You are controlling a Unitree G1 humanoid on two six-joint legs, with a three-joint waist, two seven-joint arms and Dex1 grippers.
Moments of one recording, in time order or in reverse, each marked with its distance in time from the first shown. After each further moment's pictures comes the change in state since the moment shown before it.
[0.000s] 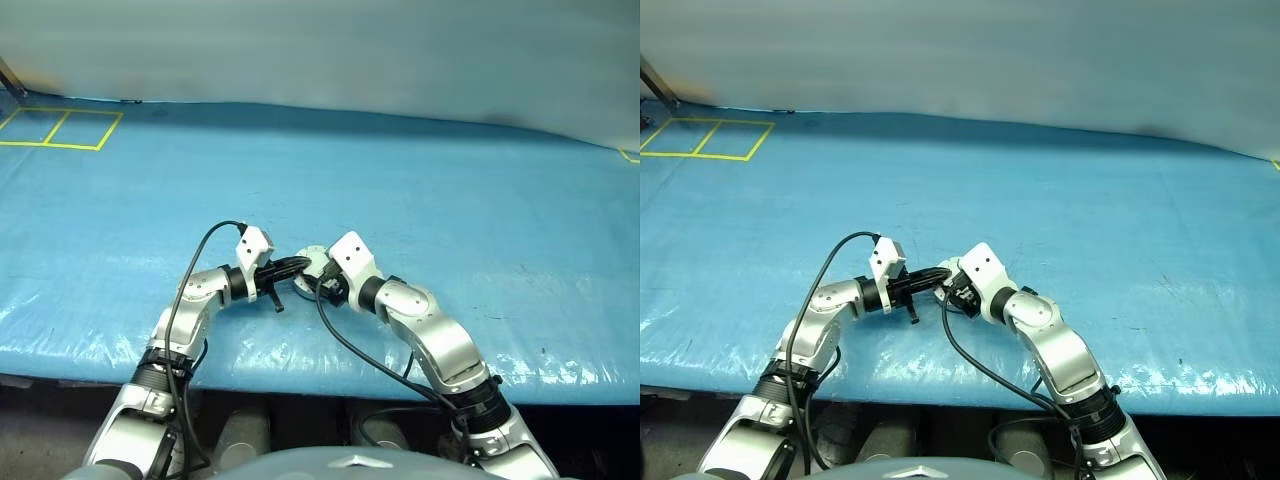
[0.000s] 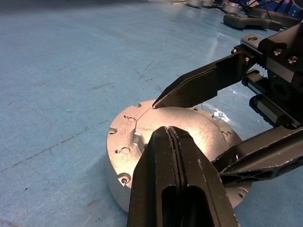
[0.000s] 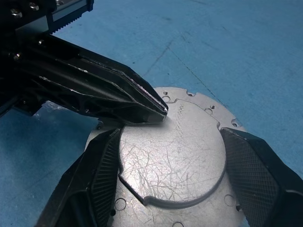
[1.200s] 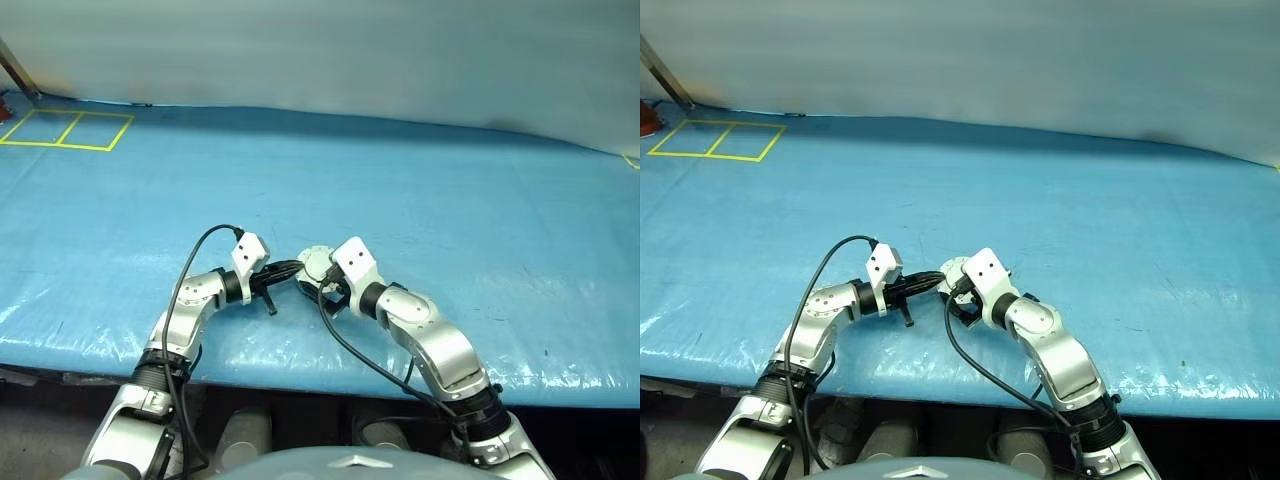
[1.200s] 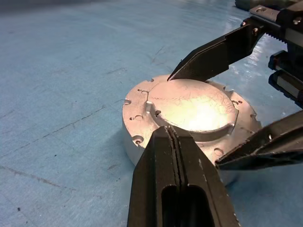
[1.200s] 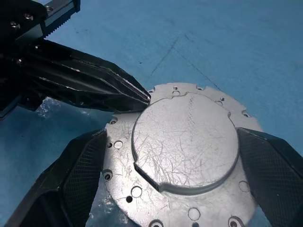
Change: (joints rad) left arm 0.001 0.002 0.008 0.089 0.075 -0.108 -0.006; right arm 0.069 0.022 -0.042 0.009 0.033 -0.069 -0.007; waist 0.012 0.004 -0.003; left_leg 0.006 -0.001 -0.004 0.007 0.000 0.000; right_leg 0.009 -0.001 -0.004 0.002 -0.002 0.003
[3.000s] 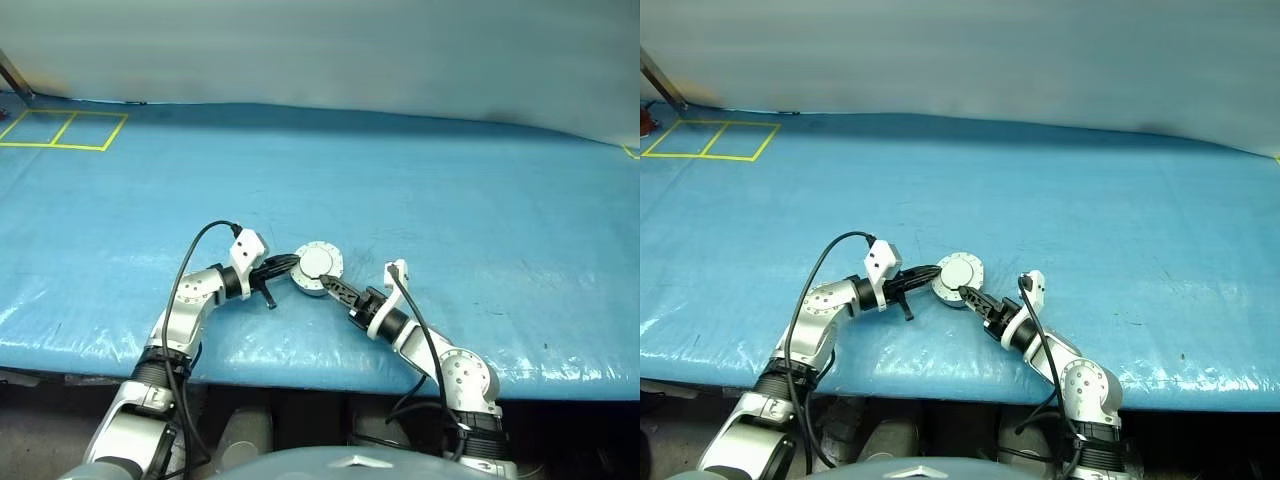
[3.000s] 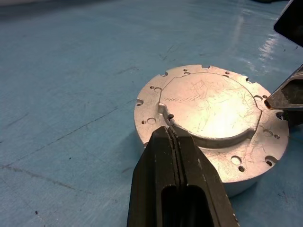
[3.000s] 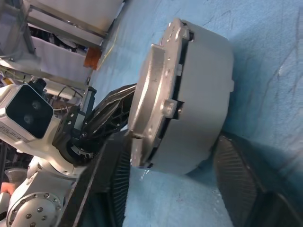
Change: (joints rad) left arm -0.014 -0.002 0.008 0.022 0.034 -0.037 0.037; right arm 0.132 0.236 -0.458 0.152 0.730 0.220 -0.033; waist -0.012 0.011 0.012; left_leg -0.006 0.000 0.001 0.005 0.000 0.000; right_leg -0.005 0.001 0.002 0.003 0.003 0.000
